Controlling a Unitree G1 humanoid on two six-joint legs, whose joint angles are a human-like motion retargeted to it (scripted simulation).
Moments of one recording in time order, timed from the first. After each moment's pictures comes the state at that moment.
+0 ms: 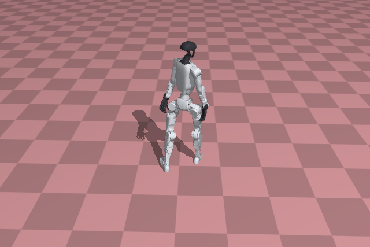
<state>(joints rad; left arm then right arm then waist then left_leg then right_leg) 0.17 0.09 0.19 1.70 0.31 0.27 -0.42 -0.30 -0.06 0.40 1.49 -0.84 0.13 0.45 -0.50 0.11 -0.06 0.23 0.20 0.91 0.09 -0.41 -0.18 -0.29 0.06 0.12 0.04 0.24 0.10</state>
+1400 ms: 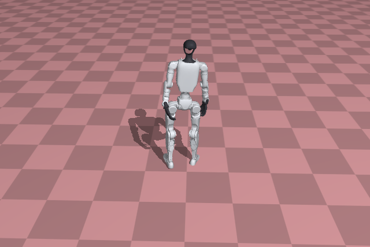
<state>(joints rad) 0.15 0.14 0.24 1.70 0.29 0.27 -0.48 -0.06 -0.19 -0.03 1.38 -0.52 0.08 0.37 -0.10 0.01 -0.03 -0.10 0.01 0.20 0.15 -0.31 -0.04 -0.05 -0.21 -0.54 0.03 0.07 0.08</state>
